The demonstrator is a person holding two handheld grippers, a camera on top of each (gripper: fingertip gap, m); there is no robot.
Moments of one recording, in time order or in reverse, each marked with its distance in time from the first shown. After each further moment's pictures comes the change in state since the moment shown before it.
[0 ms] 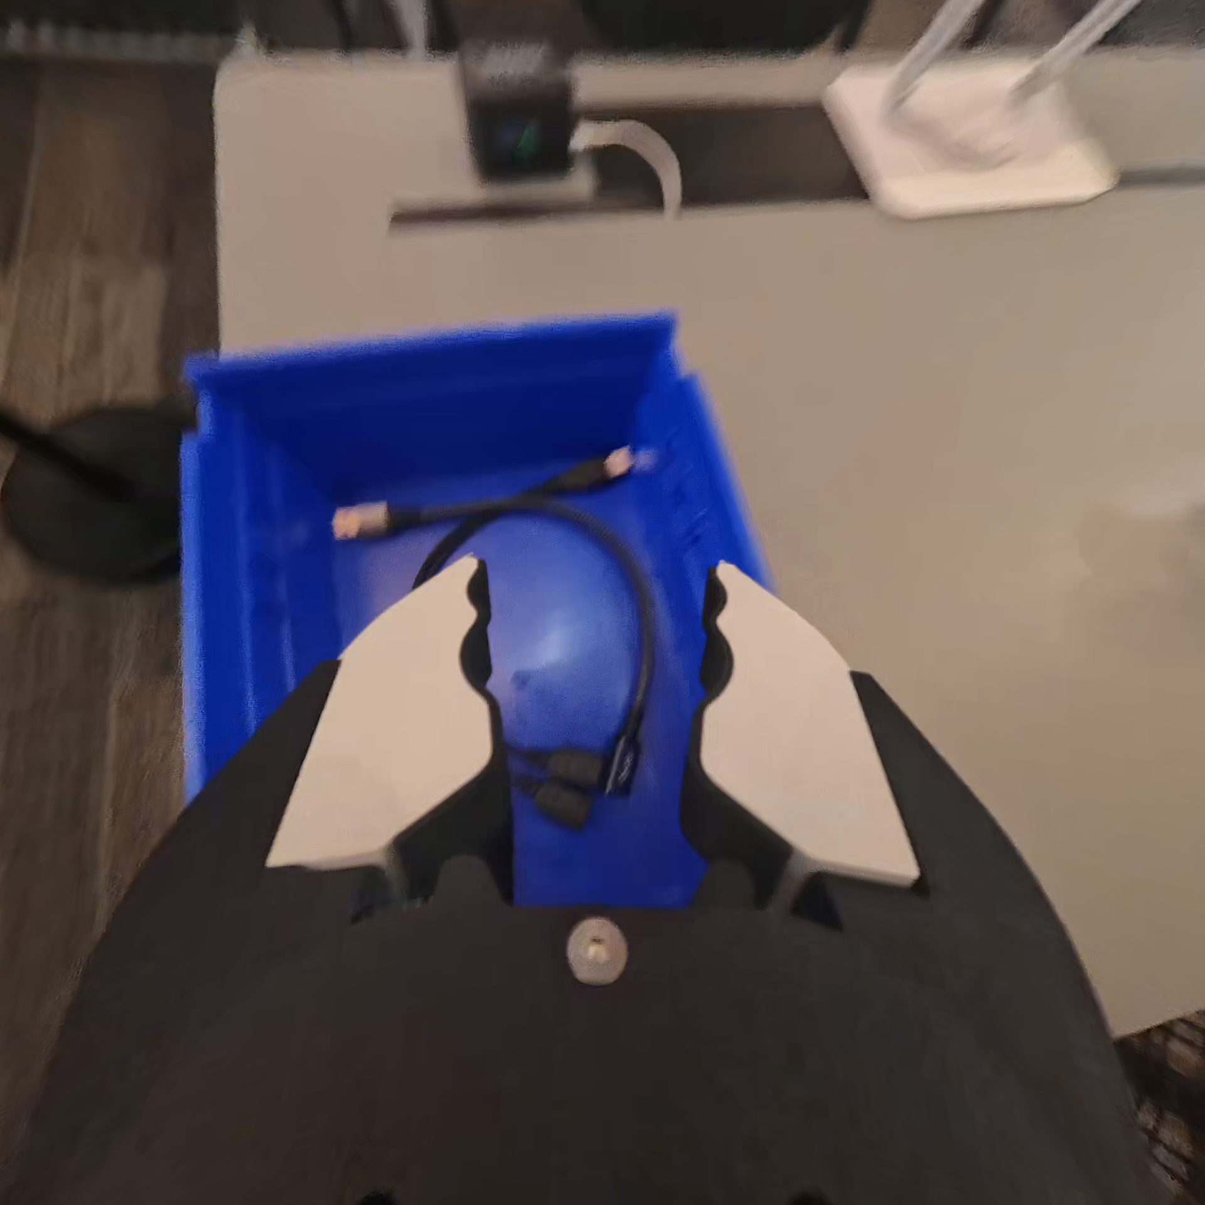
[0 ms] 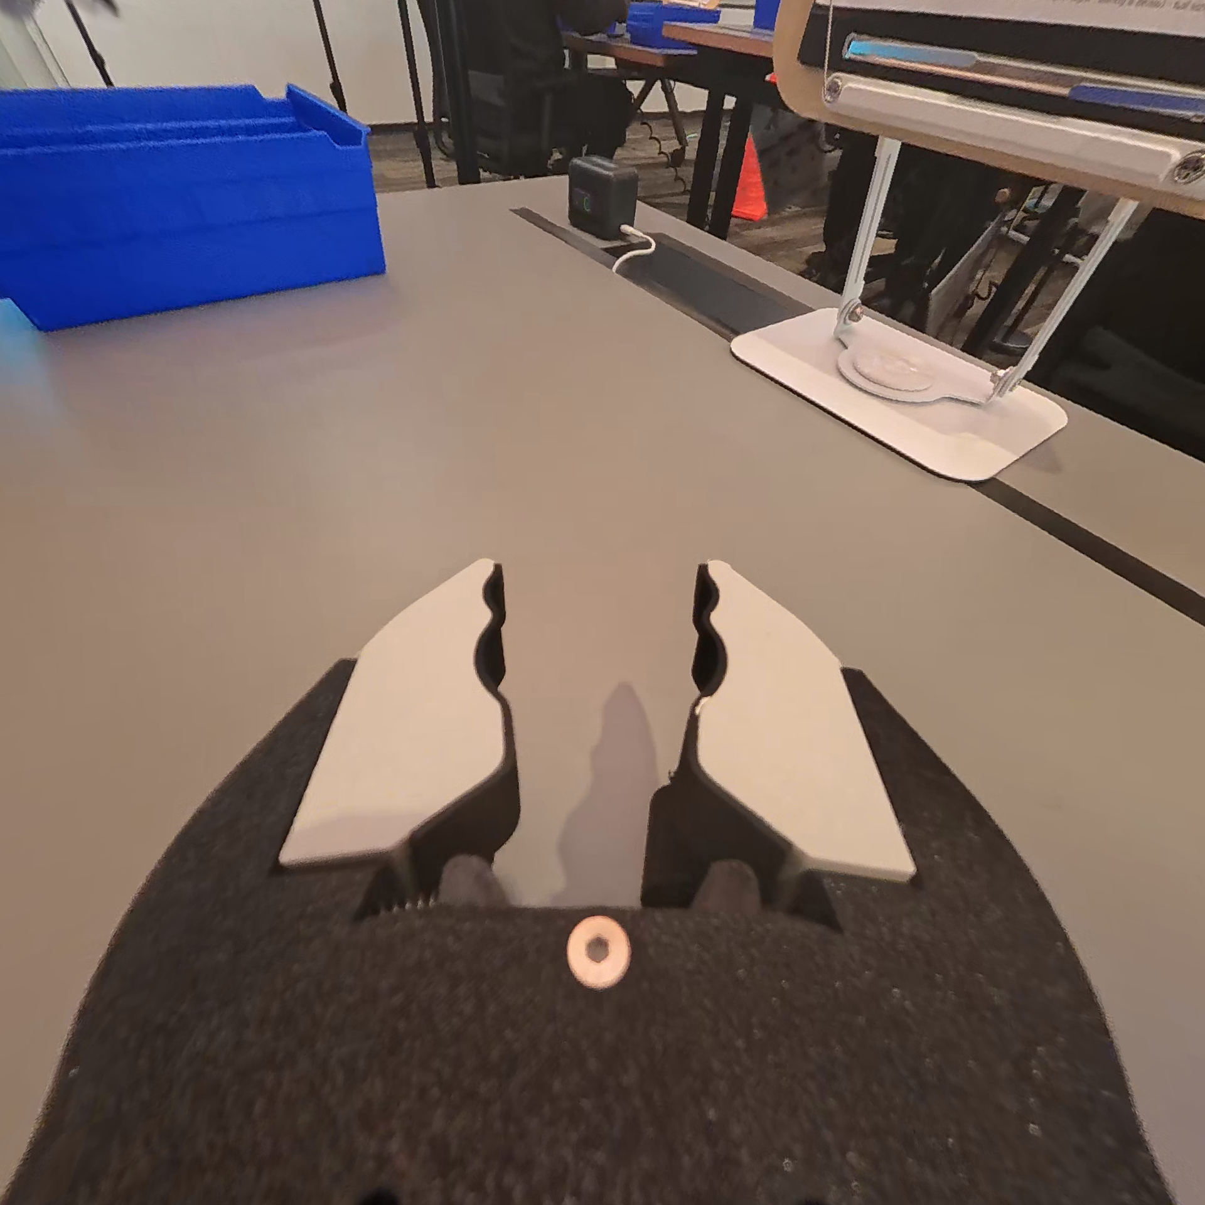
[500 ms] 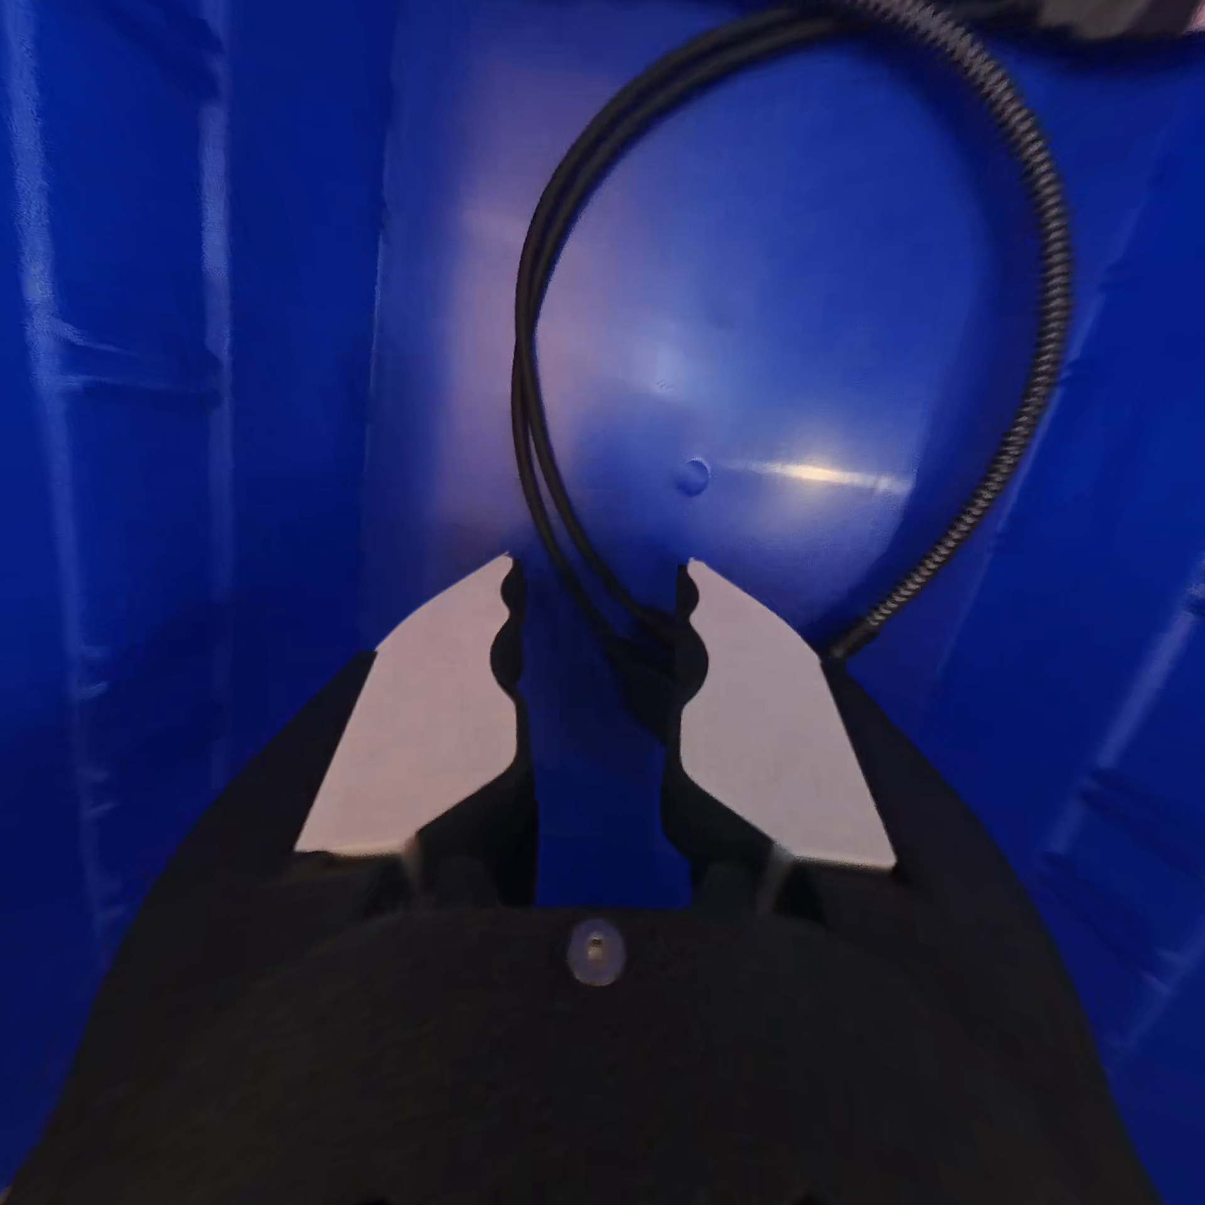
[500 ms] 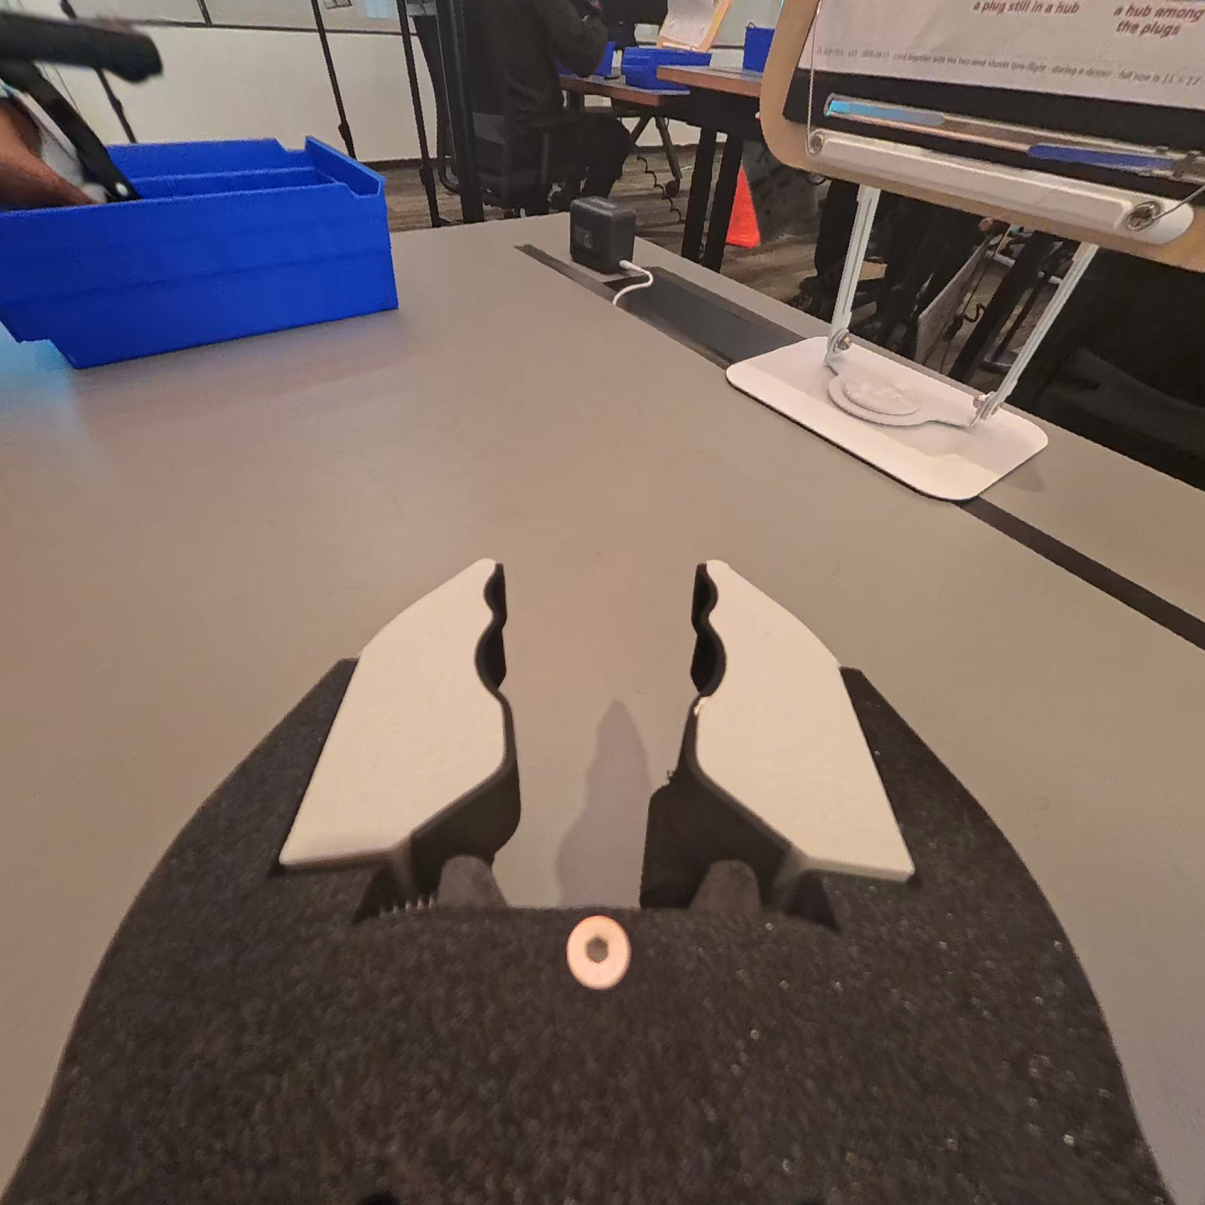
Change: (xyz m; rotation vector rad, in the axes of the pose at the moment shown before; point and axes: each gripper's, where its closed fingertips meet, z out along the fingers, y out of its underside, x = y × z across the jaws) left arm -0.055 0.130 0.057 -0.512 -0.297 -0.294; right arm -0.003 -0.012 -0.011 0.035 0.004 0.008
